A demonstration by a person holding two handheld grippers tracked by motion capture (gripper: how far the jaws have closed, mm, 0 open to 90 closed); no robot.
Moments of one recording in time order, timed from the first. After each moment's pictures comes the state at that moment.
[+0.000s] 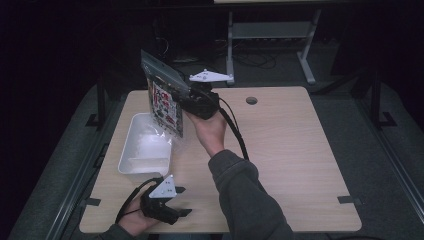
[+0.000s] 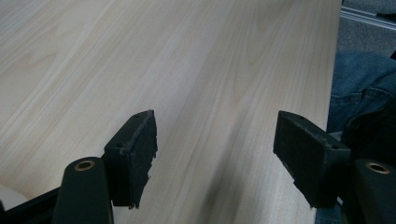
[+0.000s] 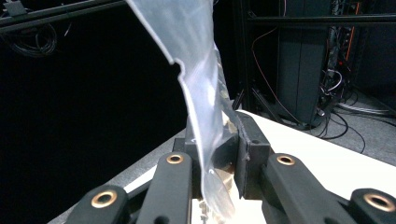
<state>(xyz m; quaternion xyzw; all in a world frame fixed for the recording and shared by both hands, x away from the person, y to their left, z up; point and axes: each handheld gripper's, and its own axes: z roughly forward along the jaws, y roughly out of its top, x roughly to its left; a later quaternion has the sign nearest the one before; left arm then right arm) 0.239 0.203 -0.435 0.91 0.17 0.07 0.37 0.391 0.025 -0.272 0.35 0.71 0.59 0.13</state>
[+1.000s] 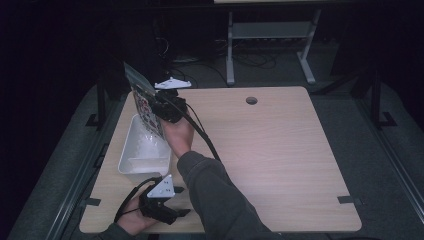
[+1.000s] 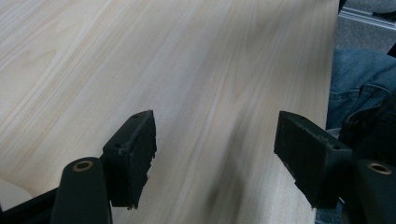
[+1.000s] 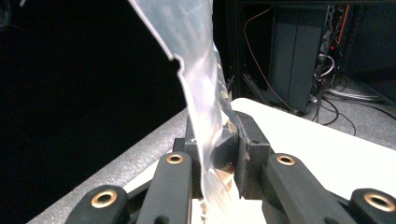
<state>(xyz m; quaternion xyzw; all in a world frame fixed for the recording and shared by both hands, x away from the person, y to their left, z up) 0.240 0.207 -0.436 0.91 0.16 0.06 0.37 0.410 0.110 -0.306 0.37 0.73 0.55 0.15</state>
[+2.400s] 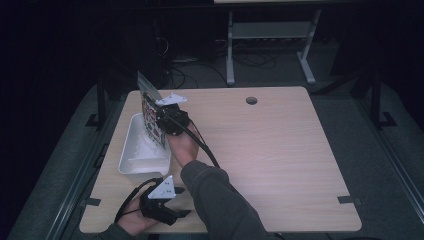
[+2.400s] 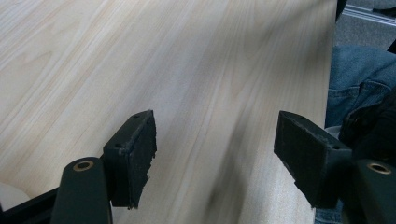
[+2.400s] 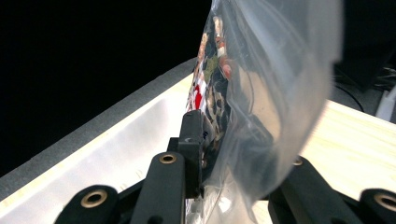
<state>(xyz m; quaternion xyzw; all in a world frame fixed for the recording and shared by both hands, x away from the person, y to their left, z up) 0.239 0.206 -0.436 0.91 0.16 0.06 0.37 0.399 0.110 -0.342 0.39 0.76 0.48 0.20</state>
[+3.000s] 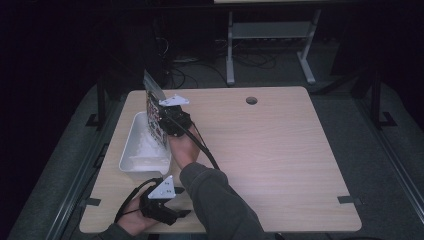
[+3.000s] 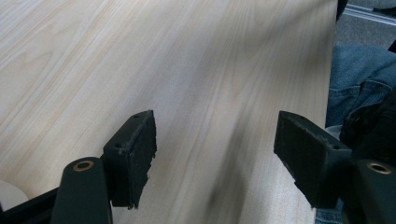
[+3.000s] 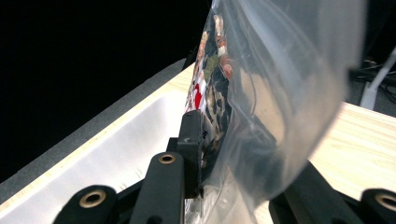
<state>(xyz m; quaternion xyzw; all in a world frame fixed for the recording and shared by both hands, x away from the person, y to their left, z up) 0.239 0.206 -0.436 0.91 0.16 0.06 0.37 0.395 0.106 -0.344 0.41 0.75 0.48 0.20</state>
